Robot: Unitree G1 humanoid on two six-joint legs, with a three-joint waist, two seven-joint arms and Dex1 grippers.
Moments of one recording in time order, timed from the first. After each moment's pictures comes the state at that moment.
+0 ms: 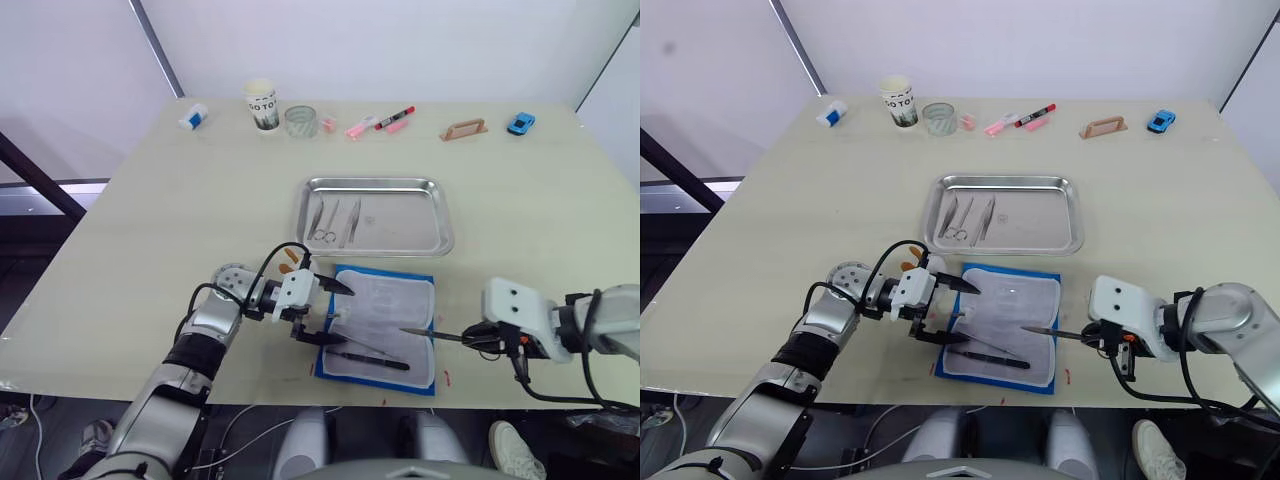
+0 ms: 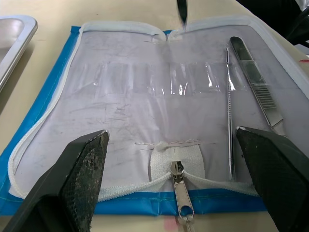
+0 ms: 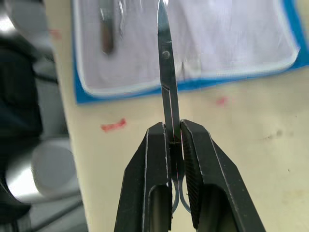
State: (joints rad) left arm -0.47 0.50 -0.27 0.51 -0.17 -0.34 -1.49; right arm -0.11 -1.05 -0.03 -0.69 0.52 0.86 1.03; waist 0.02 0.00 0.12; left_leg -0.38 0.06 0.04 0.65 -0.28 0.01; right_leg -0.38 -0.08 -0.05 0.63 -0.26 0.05
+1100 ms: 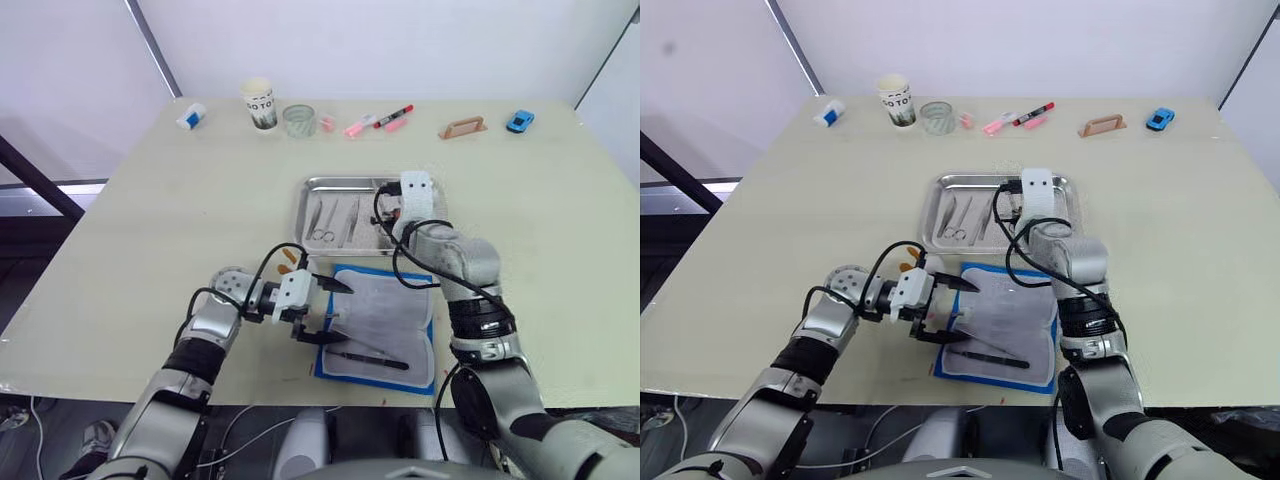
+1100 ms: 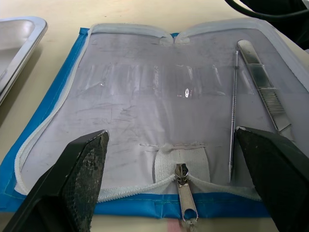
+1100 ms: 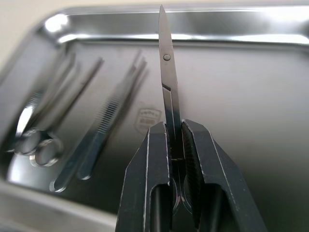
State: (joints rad) left arm -0.44 0.49 -0.25 0.48 -0.17 -0.34 -1.47; right arm -0.73 0.12 -0.03 0.16 0.19 0.96 -0.09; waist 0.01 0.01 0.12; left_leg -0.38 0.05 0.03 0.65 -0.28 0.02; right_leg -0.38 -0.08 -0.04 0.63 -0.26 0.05
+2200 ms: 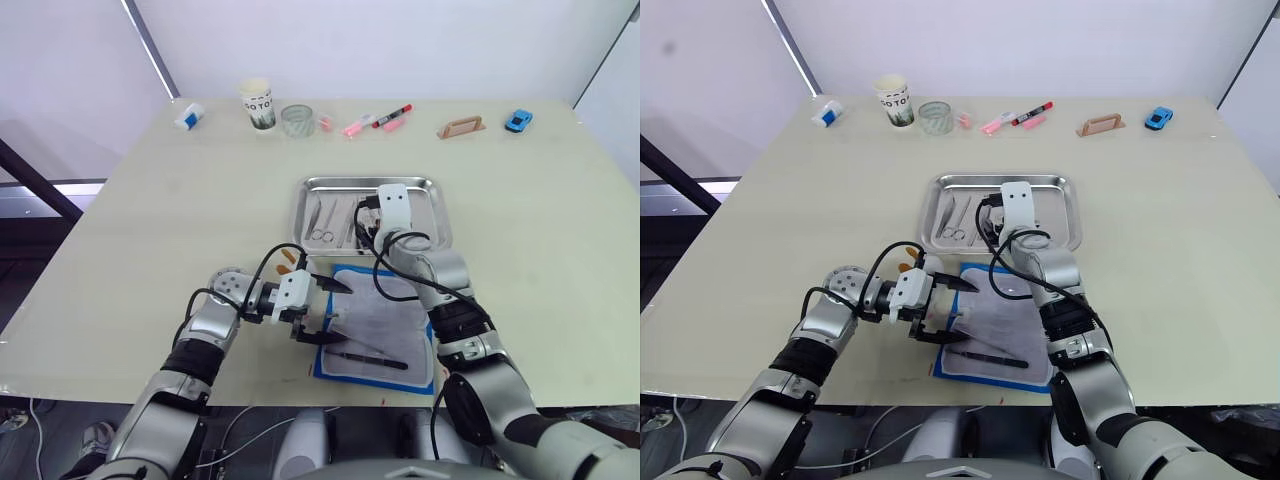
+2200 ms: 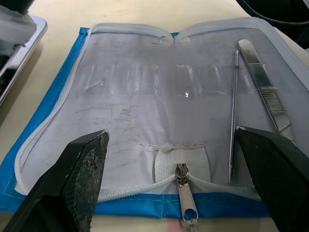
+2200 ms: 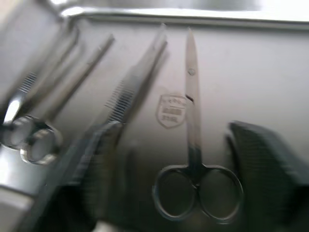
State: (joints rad) left arm -0.43 0.49 -0.24 0.48 -0.17 -0.34 -1.47; right arm -0.73 0.13 0.06 0.24 0.18 0.81 -0.07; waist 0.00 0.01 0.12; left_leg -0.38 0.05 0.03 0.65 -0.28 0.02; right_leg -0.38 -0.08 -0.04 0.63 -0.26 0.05
